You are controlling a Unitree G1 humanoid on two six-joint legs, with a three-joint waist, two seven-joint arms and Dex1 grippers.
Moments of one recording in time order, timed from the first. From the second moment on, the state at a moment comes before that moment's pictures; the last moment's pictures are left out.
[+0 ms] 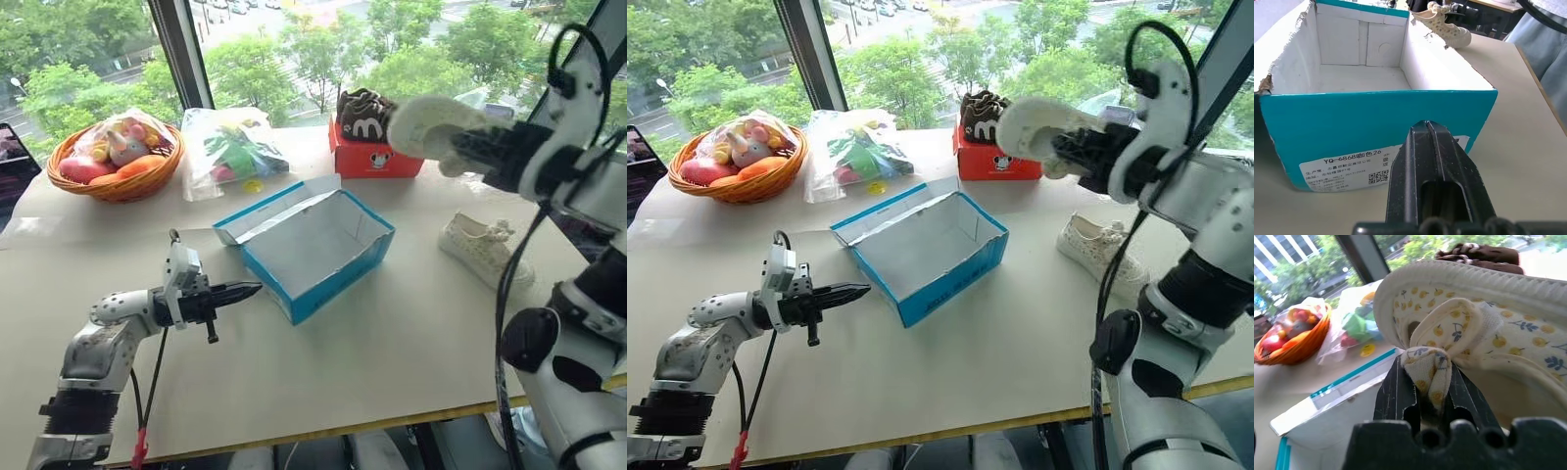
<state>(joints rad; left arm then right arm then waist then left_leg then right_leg) -0.26 0.64 0.11 -0.02 -0.55 0.35 -1.18 -0.98 -0.51 -0.66 -0.18 0.83 1.61 -0.03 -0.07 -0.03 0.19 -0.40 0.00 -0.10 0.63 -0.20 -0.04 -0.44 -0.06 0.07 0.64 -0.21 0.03</state>
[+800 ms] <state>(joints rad) -0.27 0.63 0.08 0.00 -0.55 0.35 -1.20 -0.37 -0.38 -0.38 -0.48 1.96 0.75 -1.45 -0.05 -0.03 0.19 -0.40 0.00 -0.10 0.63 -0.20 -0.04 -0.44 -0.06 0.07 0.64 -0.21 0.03</state>
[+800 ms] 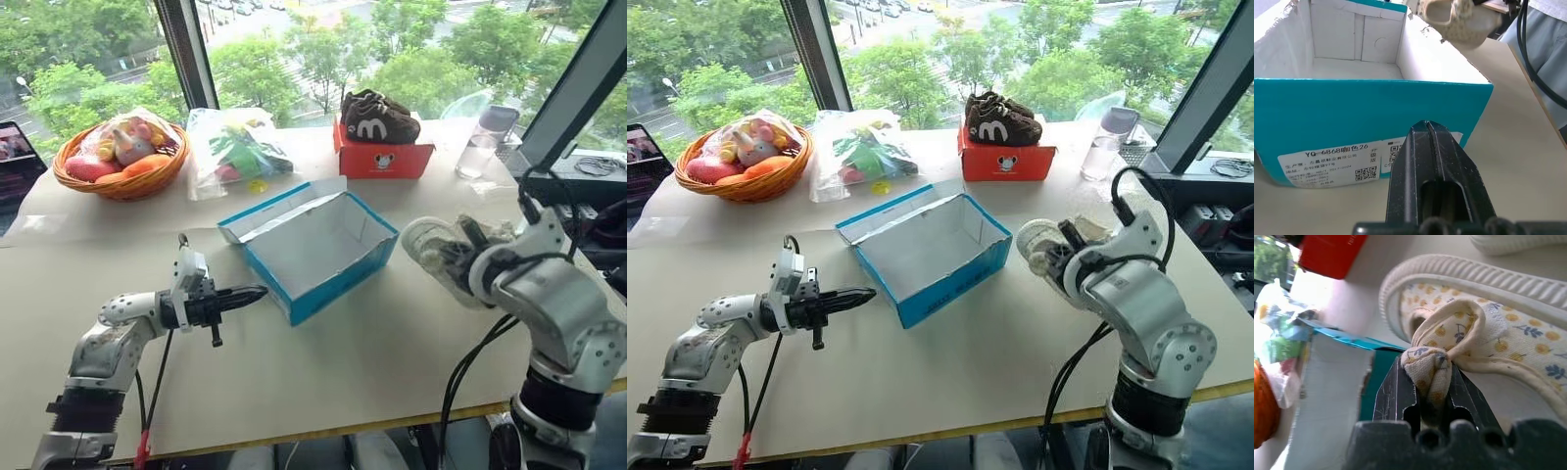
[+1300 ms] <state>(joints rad) -0.27 0.63 0.07 0.00 -0.55 0.35 -1.20 -0.30 -0.63 -0.49 -0.22 1.97 0.90 -1.14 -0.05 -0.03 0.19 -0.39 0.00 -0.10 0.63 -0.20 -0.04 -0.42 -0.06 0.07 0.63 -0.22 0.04</state>
